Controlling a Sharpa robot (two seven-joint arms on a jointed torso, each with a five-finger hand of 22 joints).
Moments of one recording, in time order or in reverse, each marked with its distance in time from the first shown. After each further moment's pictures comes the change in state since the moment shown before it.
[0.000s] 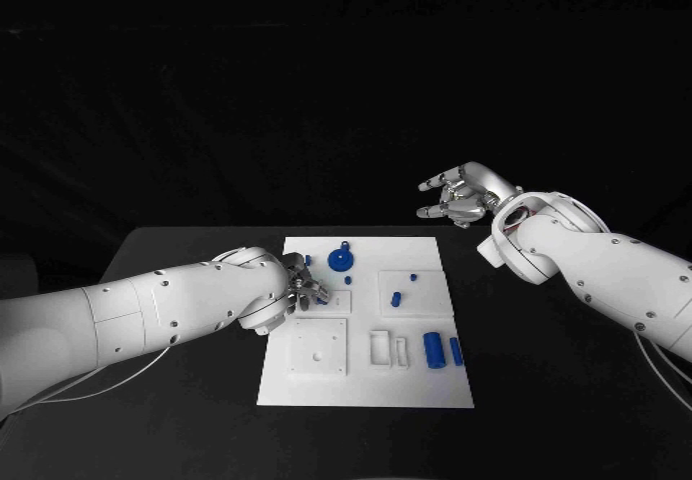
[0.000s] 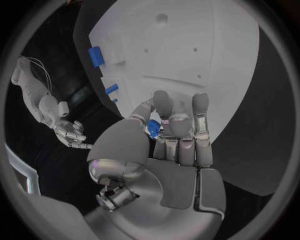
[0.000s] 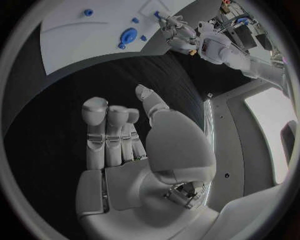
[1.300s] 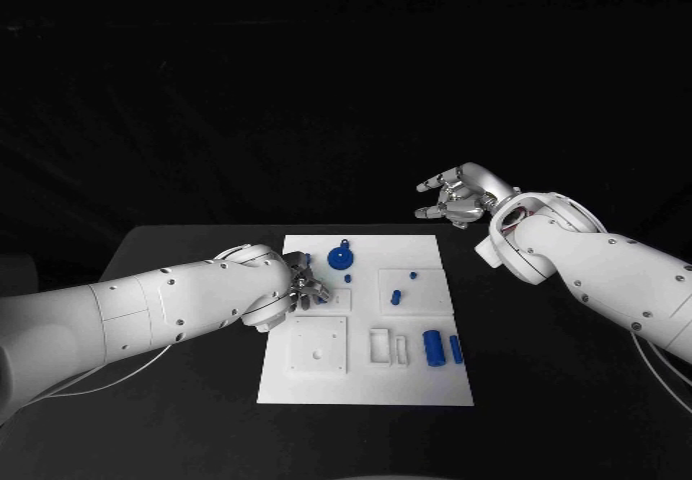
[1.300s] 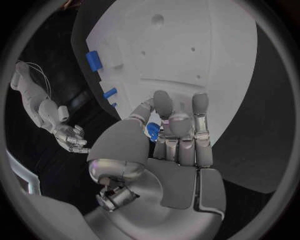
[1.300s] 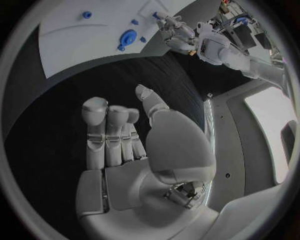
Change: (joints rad) left arm -0.003 0.021 0.001 -0.023 -0.035 0.036 -0.002; left_hand 0.000 0.000 -0.006 0.000 -0.012 0.000 0.000 0.004 0.251 0.000 0.000 0.000 0.000 -0.001 0.000 0.000 -0.006 0.000 0.007 0.000 -0.021 0.022; right arm -0.007 0.007 0.000 -0.004 0.000 0.003 0.002; right_hand 0.000 0.000 0.000 0.000 0.000 0.000 0.000 0.000 0.000 0.000 0.000 0.000 0.000 0.000 0.000 0.000 0.000 0.000 0.000 0.000 0.000 0.001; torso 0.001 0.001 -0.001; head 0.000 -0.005
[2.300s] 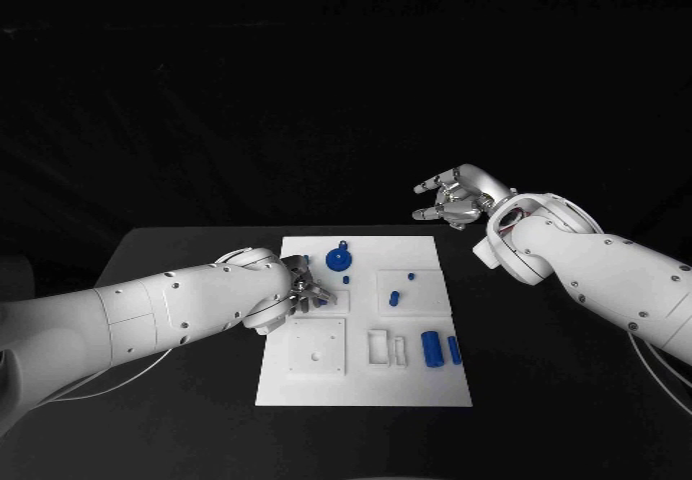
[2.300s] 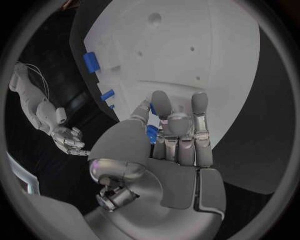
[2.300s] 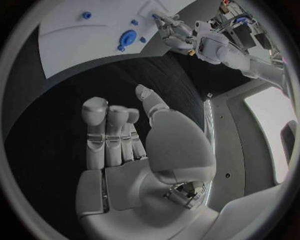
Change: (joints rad) left arm -0.011 0.021 0.000 -0.035 -0.003 0.011 0.005; left_hand 0.029 -0.038 -0.153 0.128 -0.211 0.015 -0.015 0.009 0.231 0.005 0.005 0.000 -0.002 0.000 -0.004 -0.004 -0.012 0.000 0.020 -0.001 -0.048 0.040; right arm -0.001 0.000 0.000 0.000 0.000 0.001 0.001; right_hand 0.000 0.000 -0.003 -0.003 0.000 0.000 0.000 0.000 0.000 0.000 0.000 0.000 0.000 0.000 0.000 0.000 0.000 0.000 0.000 0.000 0.000 0.000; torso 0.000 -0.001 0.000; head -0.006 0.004
